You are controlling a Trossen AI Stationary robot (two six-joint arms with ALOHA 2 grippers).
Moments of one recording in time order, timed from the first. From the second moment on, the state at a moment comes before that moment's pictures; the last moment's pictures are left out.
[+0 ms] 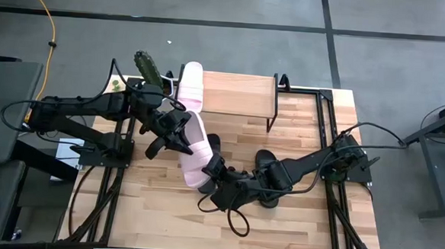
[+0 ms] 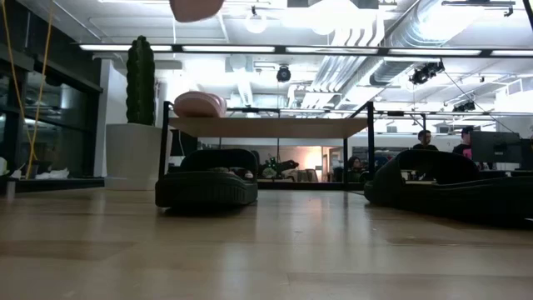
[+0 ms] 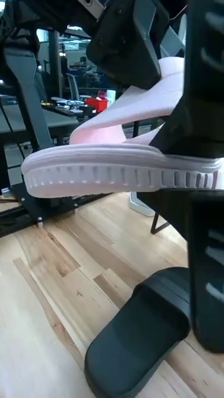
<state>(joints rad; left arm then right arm) 0.18 1.10 1.13 -0.40 0.61 -0.32 0.46 1.94 2.01 -0.74 0.67 -0.95</state>
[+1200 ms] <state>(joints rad) 0.18 1.04 1.24 -0.60 -0.09 -0.05 0.43 1.94 2.01 -0.84 0.80 -0.87</state>
